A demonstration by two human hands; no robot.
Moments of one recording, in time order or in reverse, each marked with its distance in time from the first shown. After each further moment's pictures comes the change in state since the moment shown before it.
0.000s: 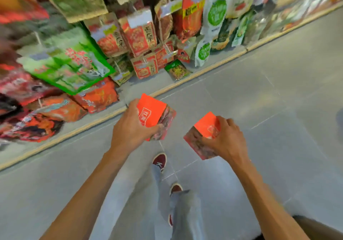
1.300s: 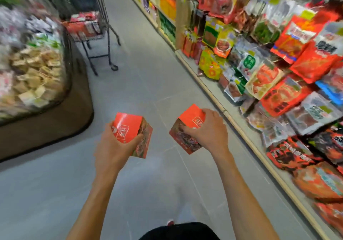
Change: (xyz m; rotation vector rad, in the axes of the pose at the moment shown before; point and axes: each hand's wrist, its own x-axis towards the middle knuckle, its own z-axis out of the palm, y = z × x) left_hand -0.842 -0.557 -0.250 -0.499 1.457 -1.241; right_hand -0.788 -0.605 0.314 -0.125 -0.500 -1.545
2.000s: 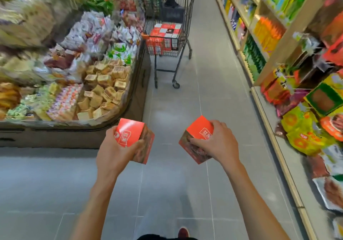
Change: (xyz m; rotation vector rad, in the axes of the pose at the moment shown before) left_hand 0.447 -0.026 -0.075 -0.027 0.288 -0.280; right_hand 0.423 -0.302 0.185 -0.040 -0.305 -0.321
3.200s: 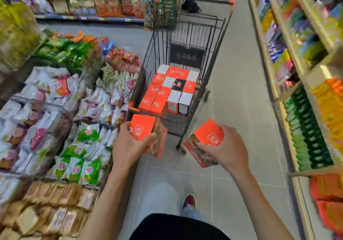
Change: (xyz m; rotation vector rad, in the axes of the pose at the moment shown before) left_hand 0.867 0.294 0.281 -0.040 -0.005 -0.123; right_hand 0.930 -0.167 0.000 -0.025 -0.056 -0.076
